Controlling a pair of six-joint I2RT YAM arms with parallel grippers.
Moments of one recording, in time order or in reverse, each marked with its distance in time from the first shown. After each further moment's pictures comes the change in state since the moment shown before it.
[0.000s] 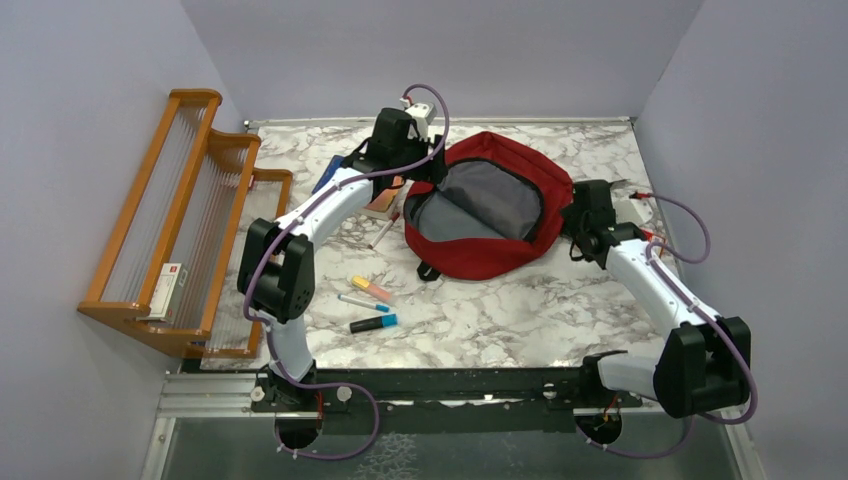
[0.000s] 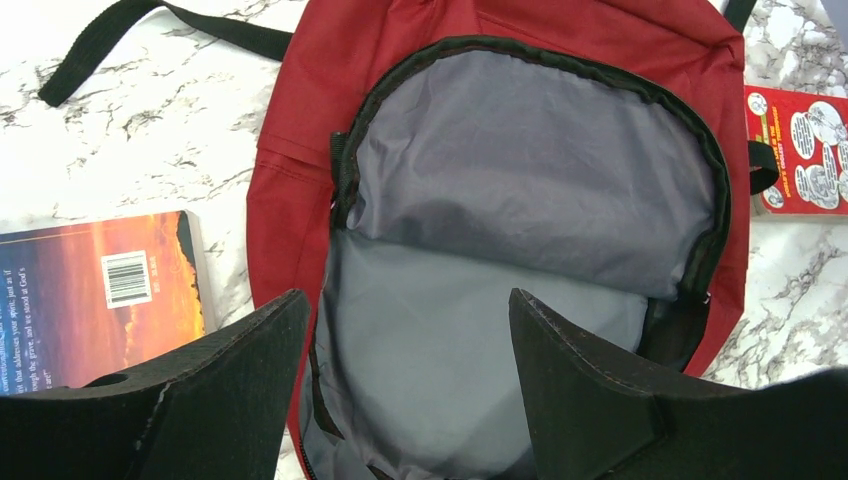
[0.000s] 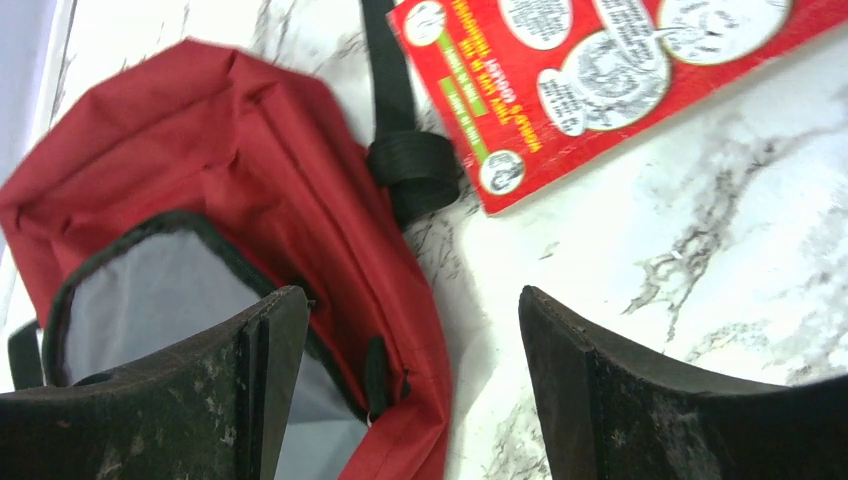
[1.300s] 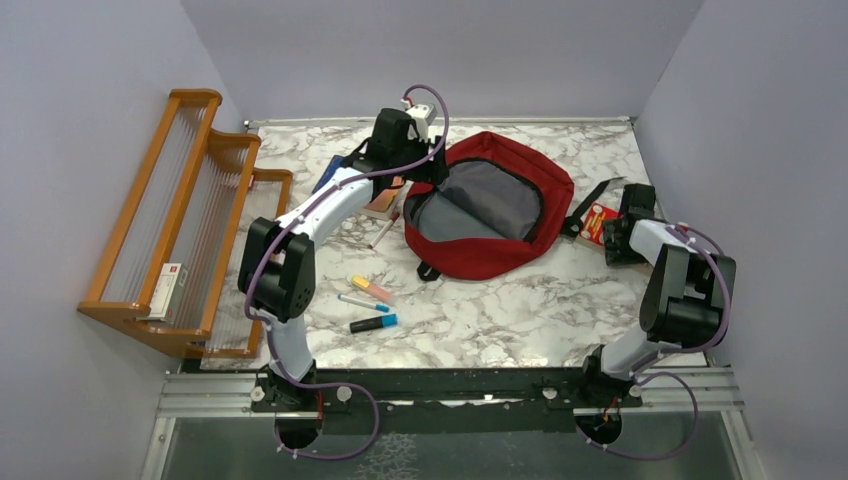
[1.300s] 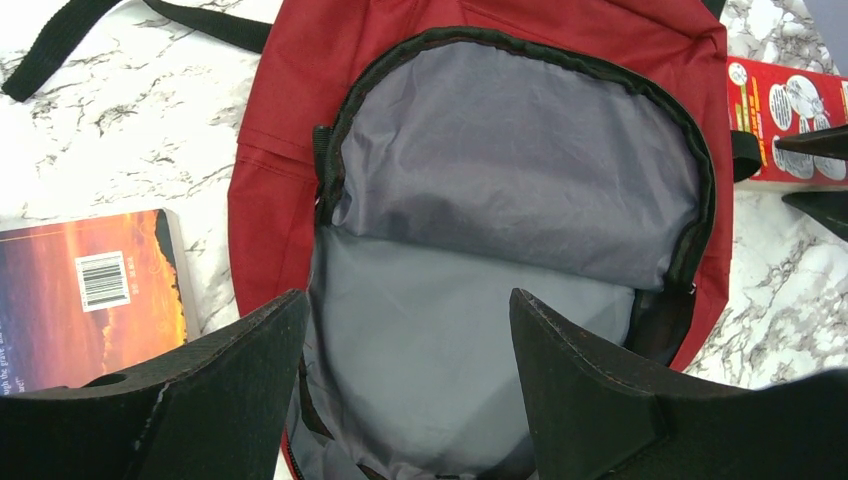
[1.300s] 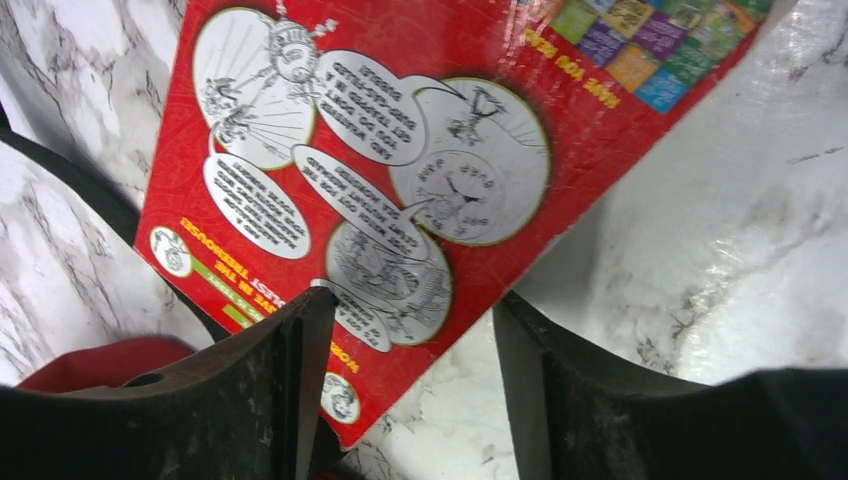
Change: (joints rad) left arm 0.005 0.006 0.000 0.002 0.035 -0.010; right arm -0.431 0.350 0.010 0.100 -0.220 0.180
